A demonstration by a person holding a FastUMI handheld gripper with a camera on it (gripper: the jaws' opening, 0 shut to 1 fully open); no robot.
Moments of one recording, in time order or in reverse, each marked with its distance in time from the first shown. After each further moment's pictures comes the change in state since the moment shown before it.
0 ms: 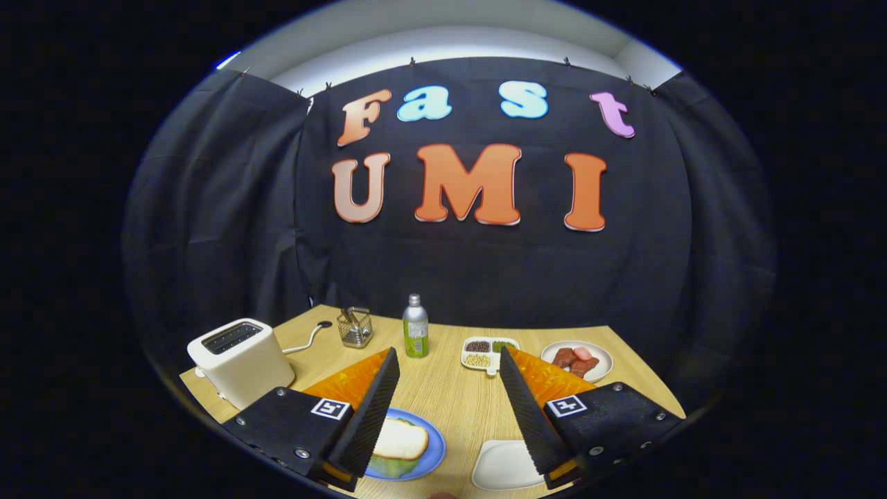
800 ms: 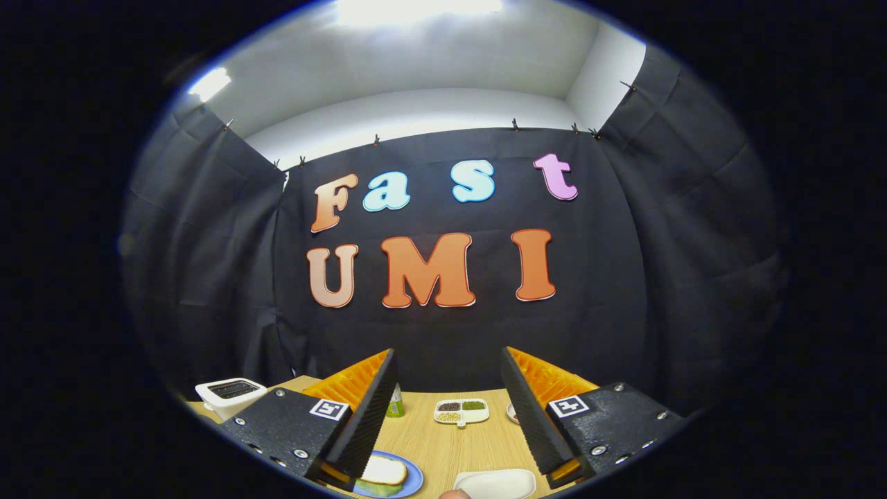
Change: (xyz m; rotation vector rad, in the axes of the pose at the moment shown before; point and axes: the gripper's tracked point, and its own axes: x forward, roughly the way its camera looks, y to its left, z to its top) arm -0.070 -0.059 0.069 0.077 -0.310 -0.113
